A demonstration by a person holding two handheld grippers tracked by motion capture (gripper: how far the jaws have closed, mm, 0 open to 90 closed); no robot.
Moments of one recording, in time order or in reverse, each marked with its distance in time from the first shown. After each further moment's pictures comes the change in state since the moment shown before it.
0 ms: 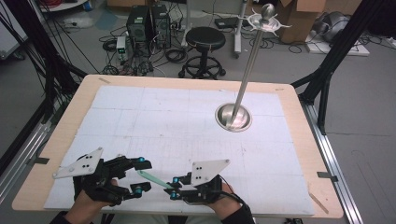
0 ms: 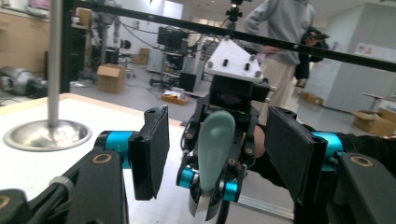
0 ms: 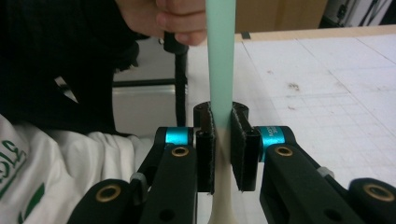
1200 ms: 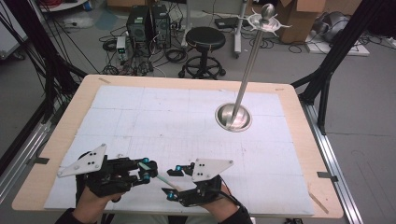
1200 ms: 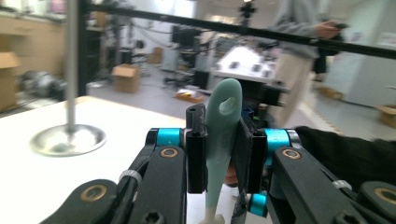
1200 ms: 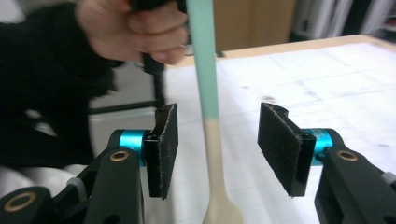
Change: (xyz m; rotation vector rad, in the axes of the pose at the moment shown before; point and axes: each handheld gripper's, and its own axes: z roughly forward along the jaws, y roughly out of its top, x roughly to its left) left arm -0.003 0.012 0.011 0.026 0.134 0.047; right arm 0.003 0.001 0.001 -0.067 -0.142 0.055
